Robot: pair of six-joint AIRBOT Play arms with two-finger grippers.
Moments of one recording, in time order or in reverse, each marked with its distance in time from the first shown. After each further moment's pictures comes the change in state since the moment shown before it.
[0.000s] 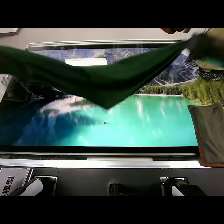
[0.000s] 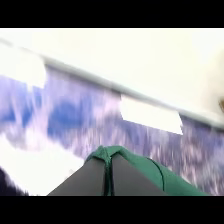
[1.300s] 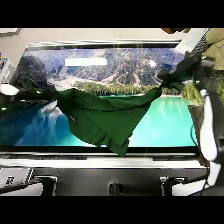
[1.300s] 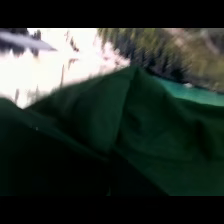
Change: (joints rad) left arm -0.393 -0.402 -0.443 0.130 0.119 -0.087; right arm 0.000 -0.714 0.104 -0.111 -0.217 0.426
